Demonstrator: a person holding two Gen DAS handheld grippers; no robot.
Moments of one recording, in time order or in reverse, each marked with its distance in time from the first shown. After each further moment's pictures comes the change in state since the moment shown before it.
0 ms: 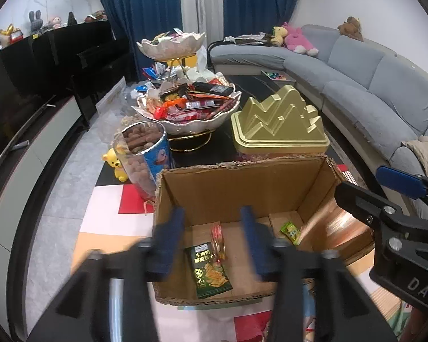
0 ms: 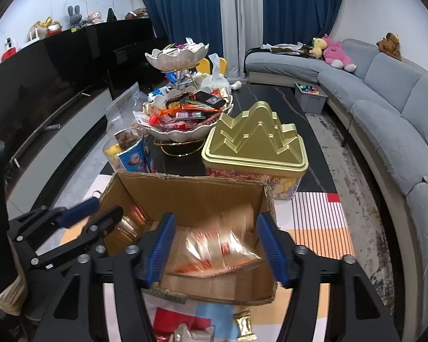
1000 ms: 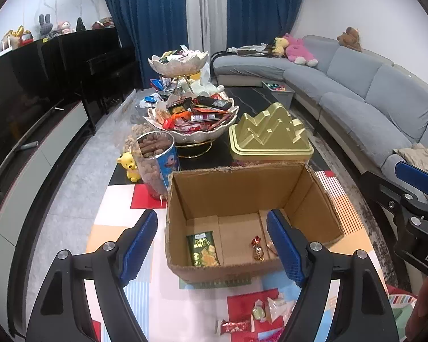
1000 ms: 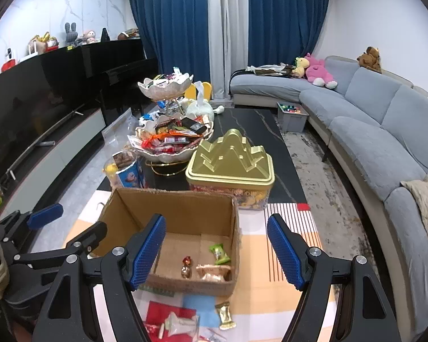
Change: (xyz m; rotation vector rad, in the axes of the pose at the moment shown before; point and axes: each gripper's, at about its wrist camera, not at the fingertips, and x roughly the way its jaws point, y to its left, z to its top) left arm -0.067 -0.004 -0.009 -0.012 -0.040 0.002; right arm -0.074 -0.018 -0.010 0.020 -0.106 -0.064
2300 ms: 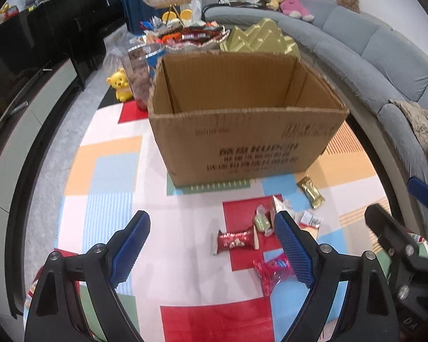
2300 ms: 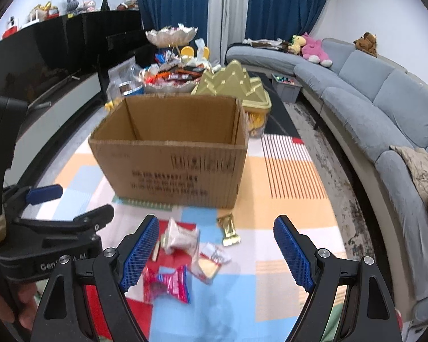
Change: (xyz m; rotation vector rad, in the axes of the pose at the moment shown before) left arm 0.010 -0.005 -0.121 0.015 0.251 -0.042; right arm -0.020 0.027 -0.137 -0.041 0.141 -0.059
